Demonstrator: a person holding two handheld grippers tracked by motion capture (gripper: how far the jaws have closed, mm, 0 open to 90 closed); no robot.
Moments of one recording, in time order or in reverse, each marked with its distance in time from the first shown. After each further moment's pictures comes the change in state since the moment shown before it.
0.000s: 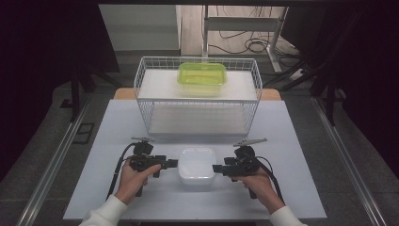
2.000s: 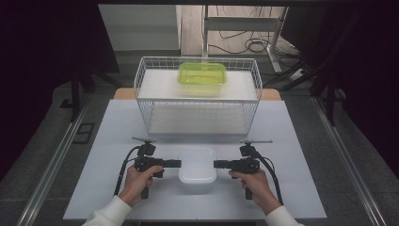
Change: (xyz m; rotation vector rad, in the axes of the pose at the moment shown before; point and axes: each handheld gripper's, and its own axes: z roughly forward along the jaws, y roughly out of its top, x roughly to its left) left arm 0.002 -0.004 0.010 0.007 -0.179 -0.160; right arm -0.018 -0.005 0.005 -0.039 0.205 0.304
